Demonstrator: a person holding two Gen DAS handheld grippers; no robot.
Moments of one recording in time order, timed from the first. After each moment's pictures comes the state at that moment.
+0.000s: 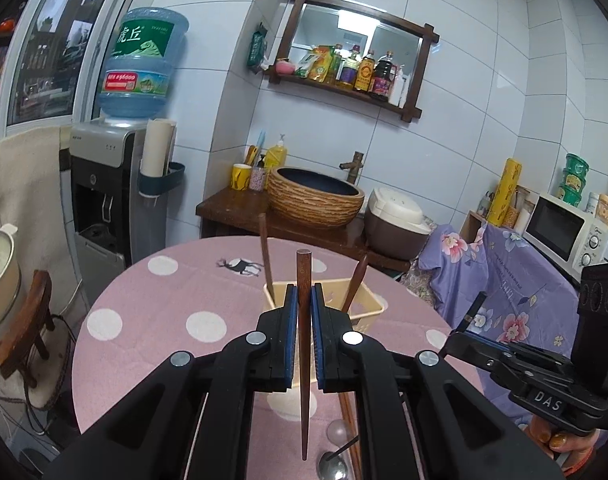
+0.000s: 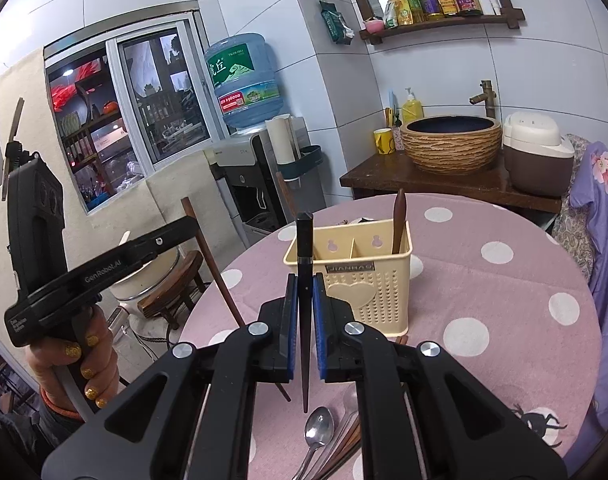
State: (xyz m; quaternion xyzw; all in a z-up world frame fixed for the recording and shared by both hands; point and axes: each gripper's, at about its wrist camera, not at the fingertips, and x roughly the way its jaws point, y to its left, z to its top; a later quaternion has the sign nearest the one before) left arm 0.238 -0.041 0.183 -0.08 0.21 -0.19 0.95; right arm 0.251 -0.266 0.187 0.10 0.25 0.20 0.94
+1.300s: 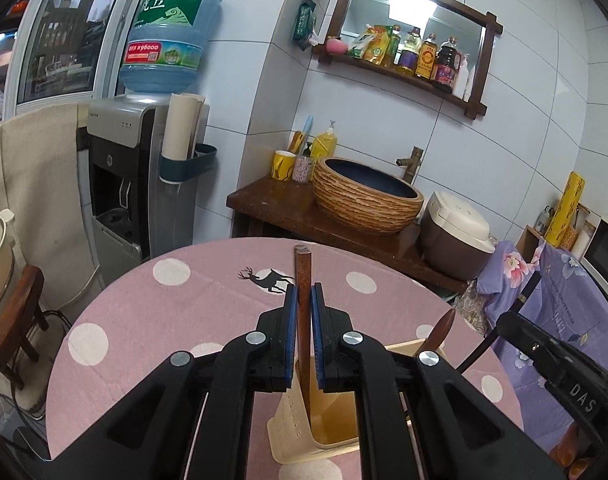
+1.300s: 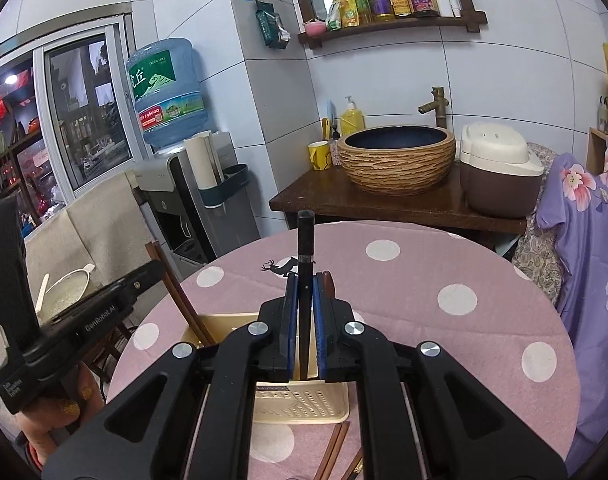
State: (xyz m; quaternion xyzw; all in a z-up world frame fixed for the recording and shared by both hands) left arm 0.357 -0.068 0.154 -0.10 0.24 -0.10 0.96; right arm 0.377 -0.273 0.179 0.09 0.25 0.08 0.96
